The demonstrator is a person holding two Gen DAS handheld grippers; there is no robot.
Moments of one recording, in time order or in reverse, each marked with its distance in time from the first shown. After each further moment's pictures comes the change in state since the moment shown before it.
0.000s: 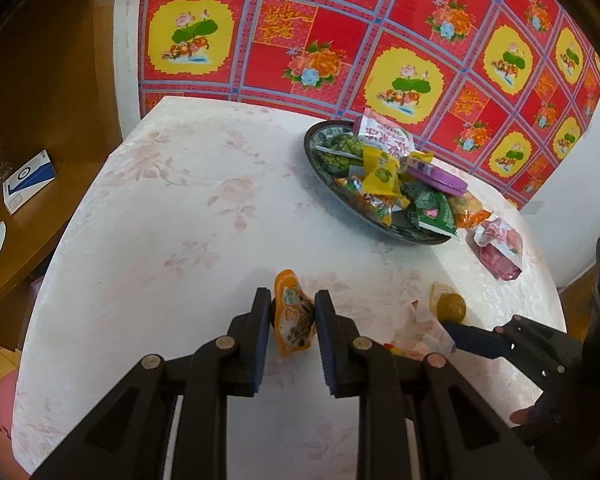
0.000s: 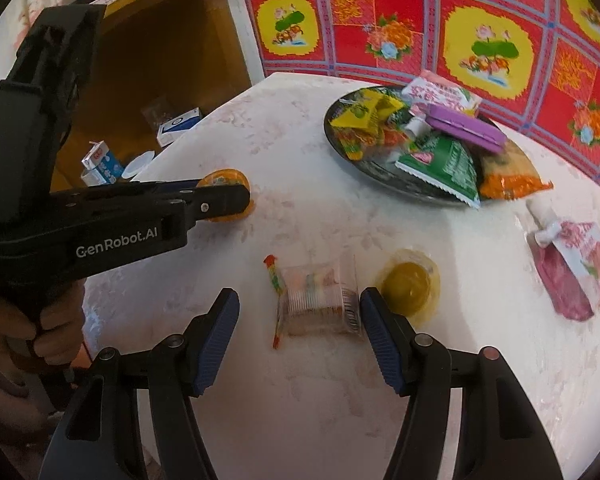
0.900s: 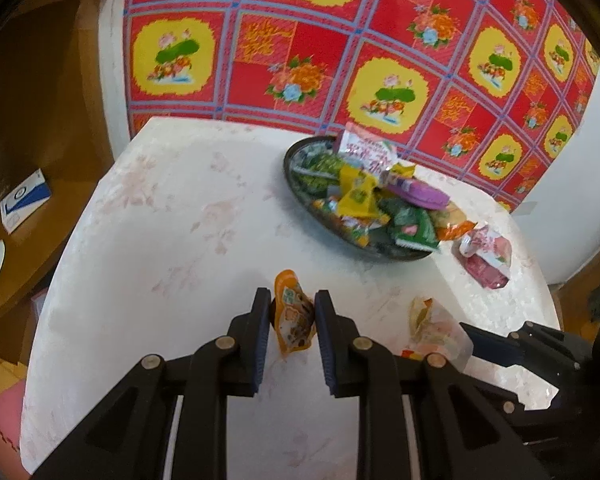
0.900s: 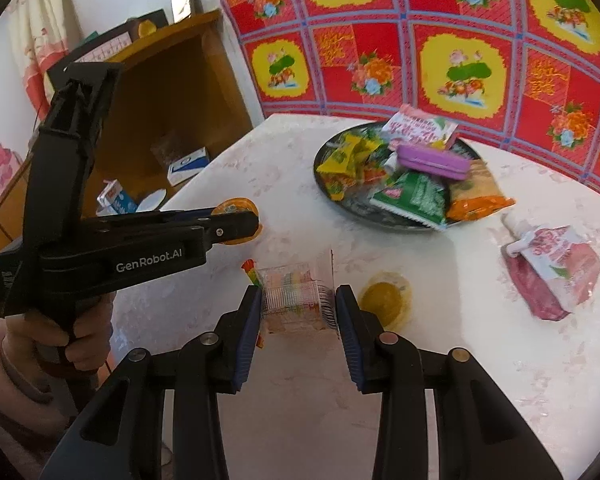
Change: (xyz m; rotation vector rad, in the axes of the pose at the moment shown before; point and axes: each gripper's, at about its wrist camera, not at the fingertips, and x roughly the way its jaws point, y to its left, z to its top) left arm -0.009 -0.018 0.014 0.036 -0.030 -0.014; right arm -0.037 -0.014 0.001 0.068 -0.121 0.041
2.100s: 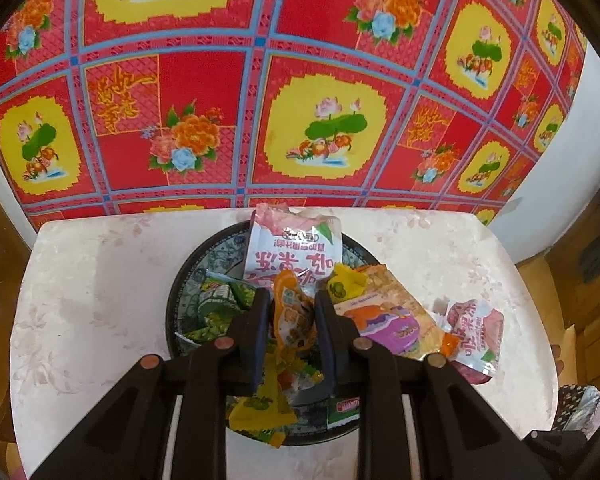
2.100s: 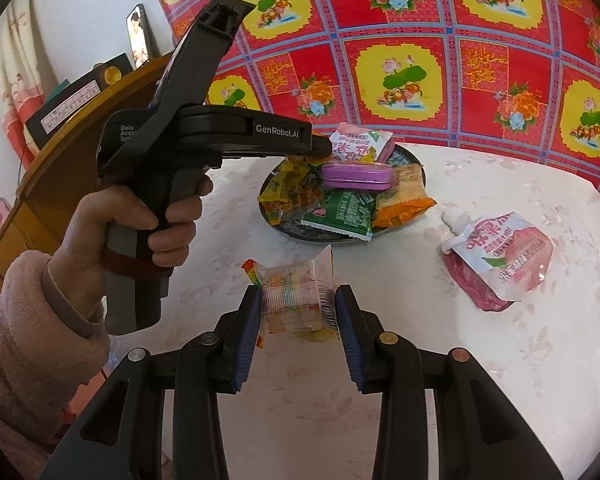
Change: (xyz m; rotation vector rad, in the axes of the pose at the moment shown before) left arm 0.076 -0.062 0.109 0.153 0.026 -0.099; right arm -0.024 -0.035 0.000 0.124 -0.065 -0.040
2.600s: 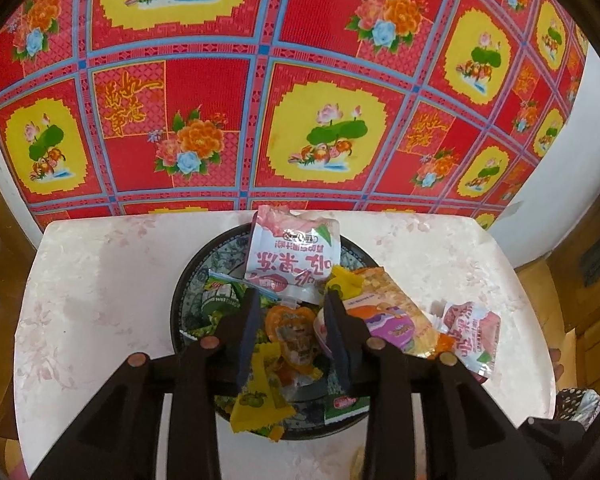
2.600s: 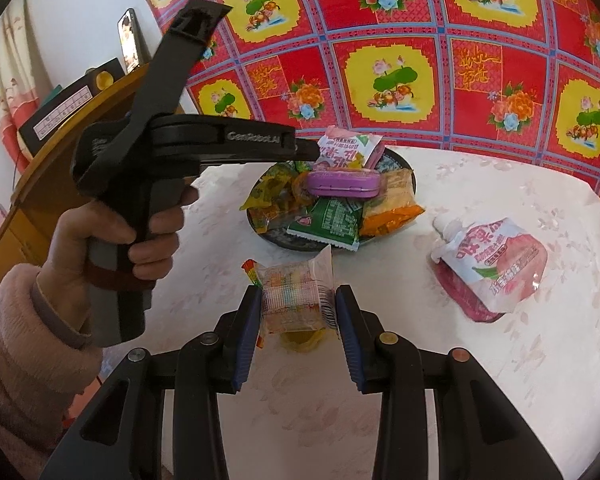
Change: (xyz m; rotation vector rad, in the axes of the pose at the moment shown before) left arm -0.011 0.000 0.000 -0.012 -0.013 0.008; right arm 0.004 -0.007 0.006 0.007 -0.005 -0.013
